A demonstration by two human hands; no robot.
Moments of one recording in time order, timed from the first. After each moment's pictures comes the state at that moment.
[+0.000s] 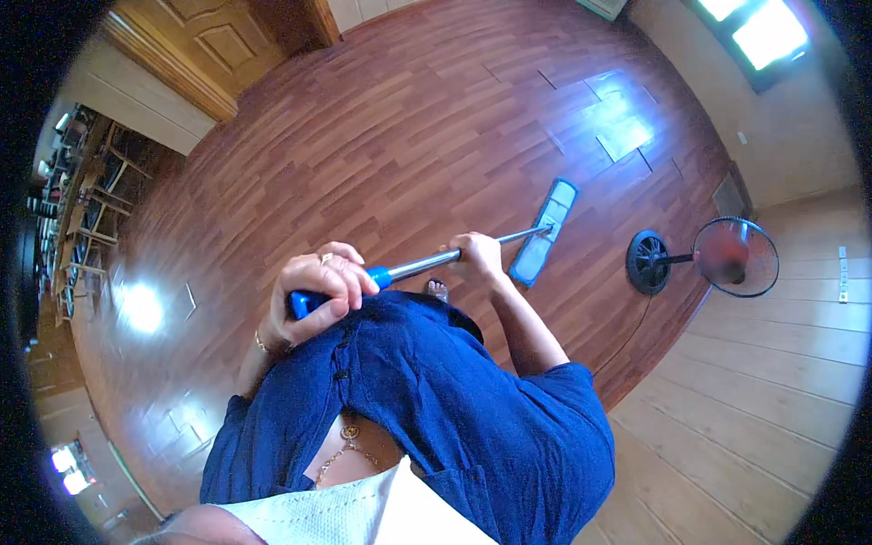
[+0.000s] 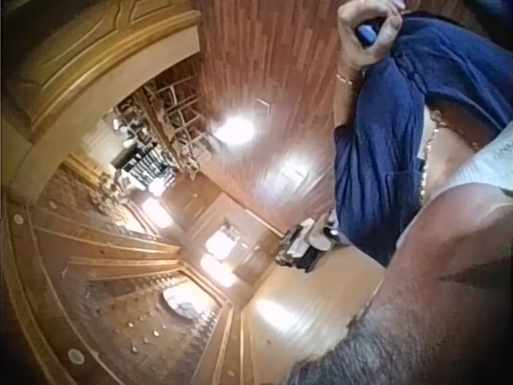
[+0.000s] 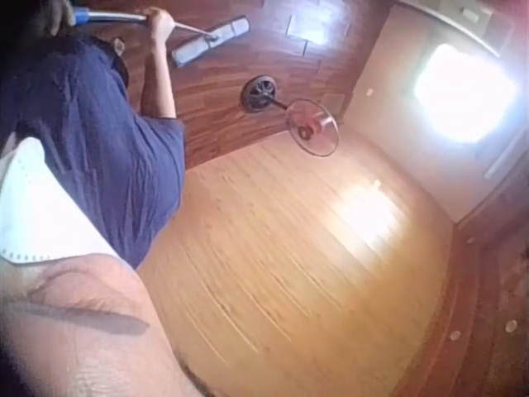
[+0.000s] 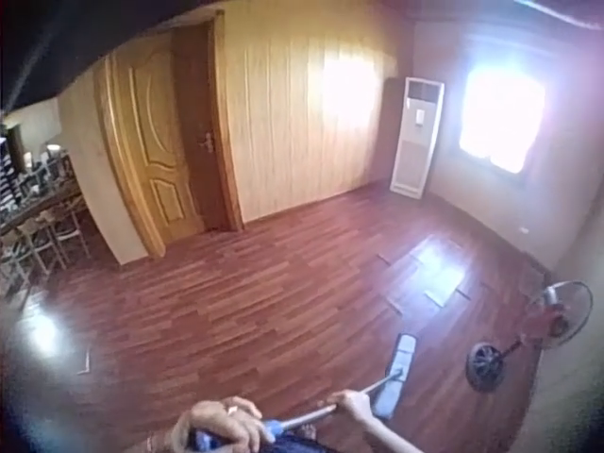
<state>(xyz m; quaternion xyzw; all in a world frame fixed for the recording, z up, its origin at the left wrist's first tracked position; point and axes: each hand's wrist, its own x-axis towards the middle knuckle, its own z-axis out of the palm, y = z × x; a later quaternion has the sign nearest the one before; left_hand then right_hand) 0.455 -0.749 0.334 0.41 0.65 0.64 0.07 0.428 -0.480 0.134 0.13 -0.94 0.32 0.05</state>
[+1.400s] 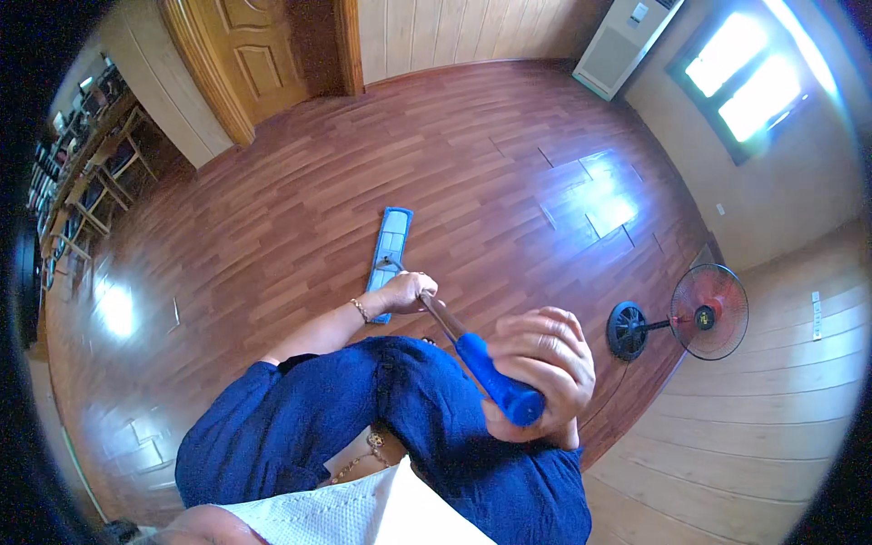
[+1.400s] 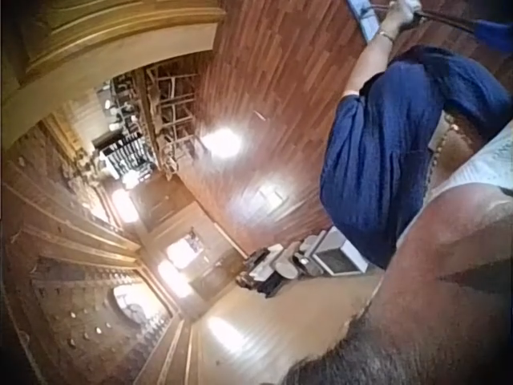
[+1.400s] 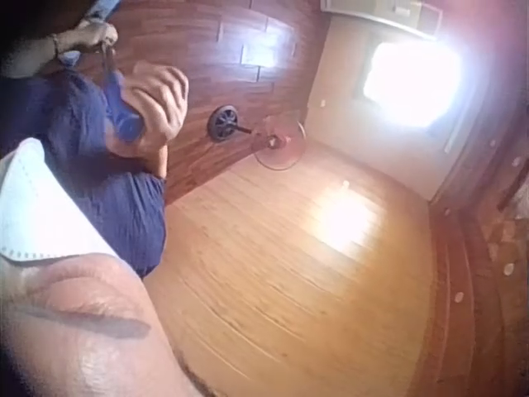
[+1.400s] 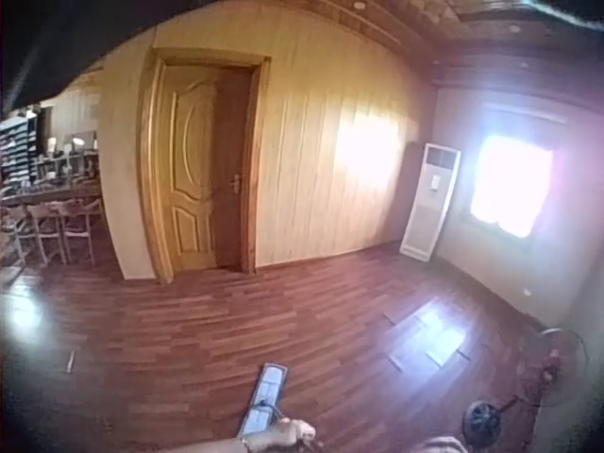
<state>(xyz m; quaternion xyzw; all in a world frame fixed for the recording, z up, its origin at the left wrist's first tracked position) 0.384 -0.728 0.145 0.41 0.86 0.30 0.10 0.552 -0.543 0.427 0.31 -0.77 0.40 0.39</state>
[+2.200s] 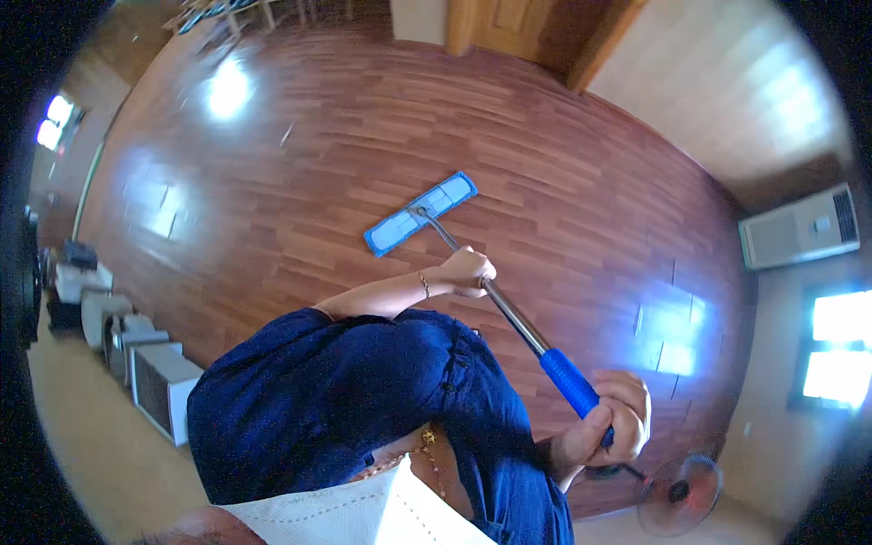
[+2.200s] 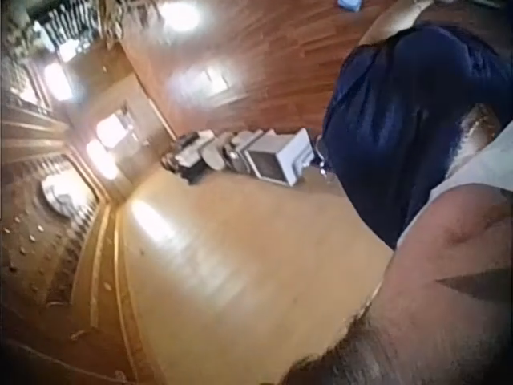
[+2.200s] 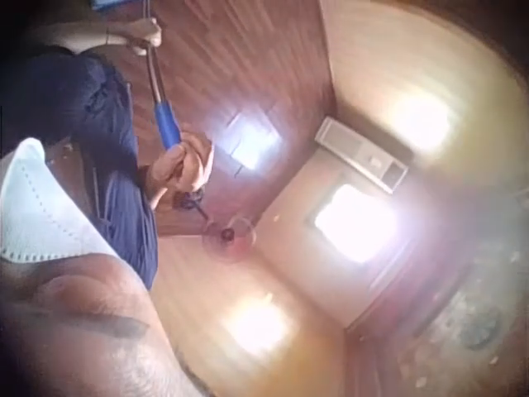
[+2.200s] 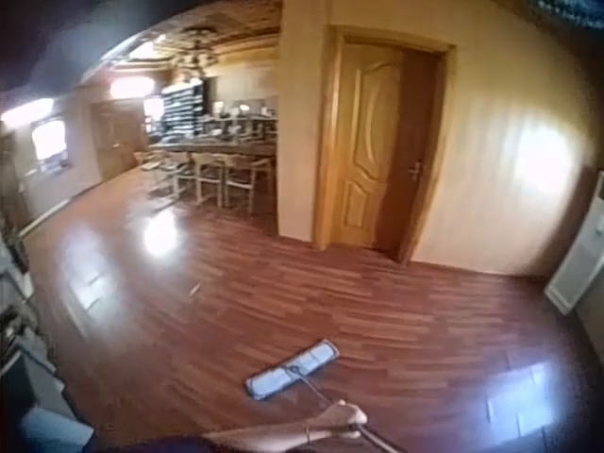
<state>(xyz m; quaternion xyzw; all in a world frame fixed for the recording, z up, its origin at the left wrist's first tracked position) 0.441 -0.775 0.110 0.16 0.95 0.27 -0.03 0.510 -0.529 0.369 0.38 -0.68 0.51 0.35</state>
